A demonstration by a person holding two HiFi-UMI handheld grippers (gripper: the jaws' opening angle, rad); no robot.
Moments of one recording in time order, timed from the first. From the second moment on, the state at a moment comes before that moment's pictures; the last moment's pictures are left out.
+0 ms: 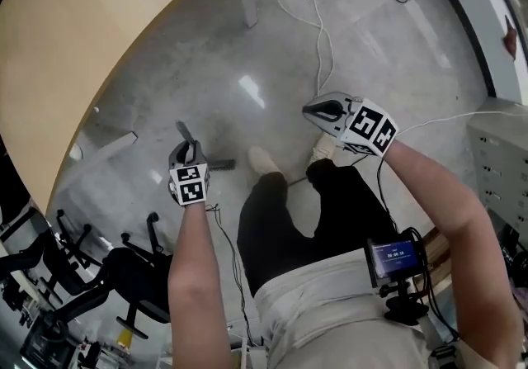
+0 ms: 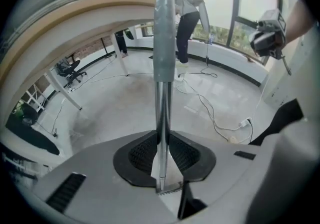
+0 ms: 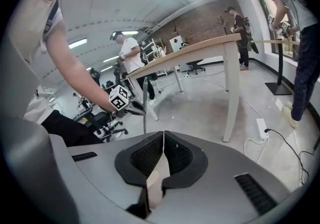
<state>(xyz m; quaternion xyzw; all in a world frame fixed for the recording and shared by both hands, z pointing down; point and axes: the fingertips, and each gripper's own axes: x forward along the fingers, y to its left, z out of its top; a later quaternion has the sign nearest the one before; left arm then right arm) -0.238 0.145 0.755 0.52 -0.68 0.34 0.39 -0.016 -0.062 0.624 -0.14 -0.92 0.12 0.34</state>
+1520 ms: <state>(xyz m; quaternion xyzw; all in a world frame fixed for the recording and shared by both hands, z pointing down) -0.384 0.094 0.719 0.36 -0.85 0.10 0.37 -0.106 -0.008 0.578 -0.18 -0.91 0.12 0.36</state>
